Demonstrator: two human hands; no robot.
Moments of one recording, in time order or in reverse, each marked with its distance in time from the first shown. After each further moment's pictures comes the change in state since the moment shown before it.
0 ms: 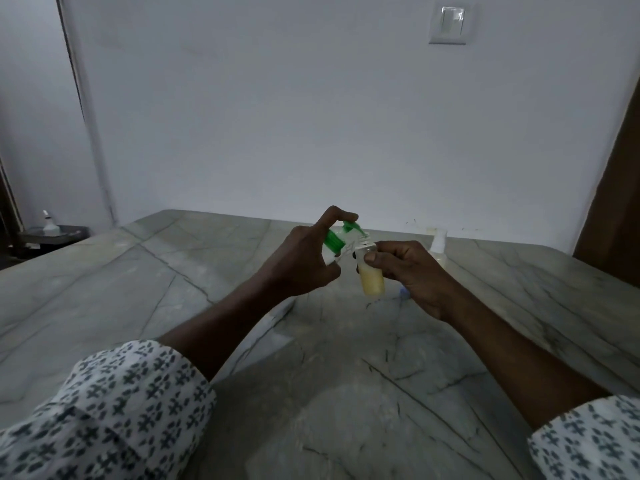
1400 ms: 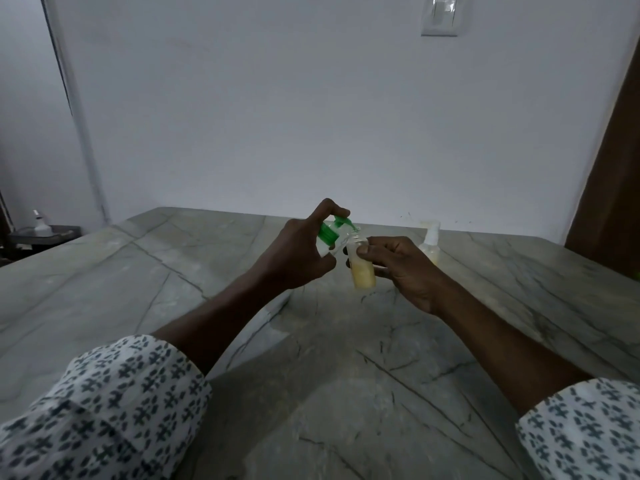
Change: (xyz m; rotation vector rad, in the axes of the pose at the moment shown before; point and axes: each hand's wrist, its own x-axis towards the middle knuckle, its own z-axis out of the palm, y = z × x) left_hand 0.001 0.001 0.002 -0.031 0.038 0.028; right_hand 0.002 0.009 0.004 0.077 -0.020 0.064
